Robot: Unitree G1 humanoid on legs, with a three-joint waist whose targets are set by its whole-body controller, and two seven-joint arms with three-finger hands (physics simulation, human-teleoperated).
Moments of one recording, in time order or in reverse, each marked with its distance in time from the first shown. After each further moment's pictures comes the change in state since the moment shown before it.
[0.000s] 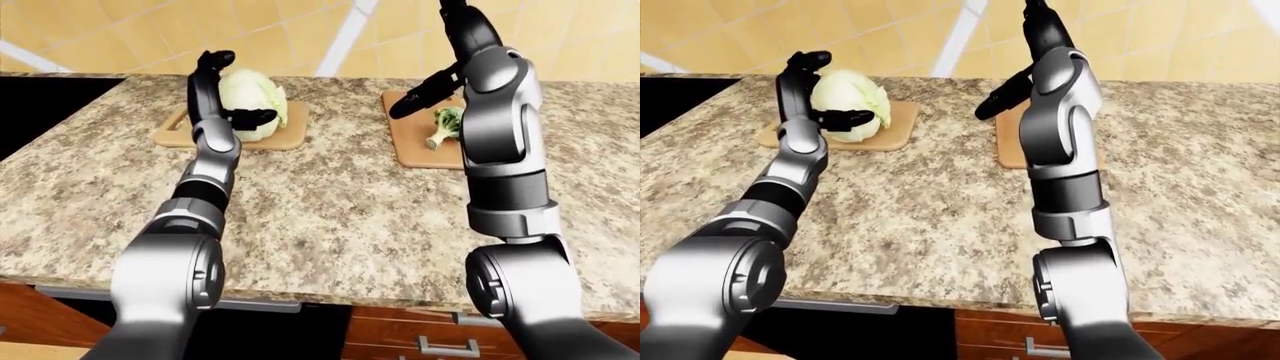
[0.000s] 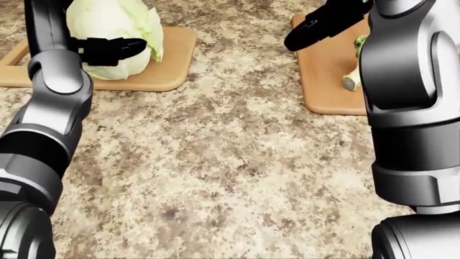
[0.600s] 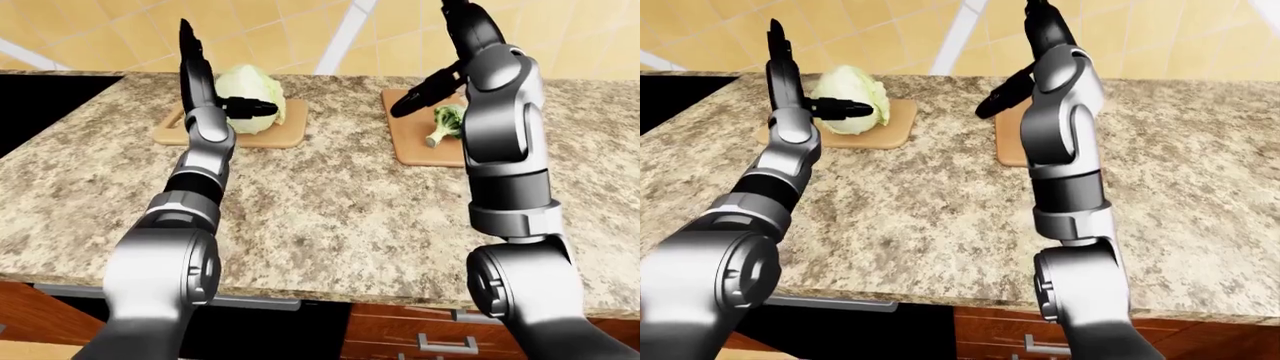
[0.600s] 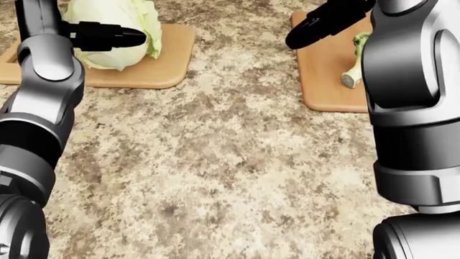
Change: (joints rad) left arm -0.031 0.022 -0.001 -0.018 -0.007 -0.001 -0.030; right arm -0.003 -0.006 0.002 -0.009 0.000 0.005 0.007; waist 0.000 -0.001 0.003
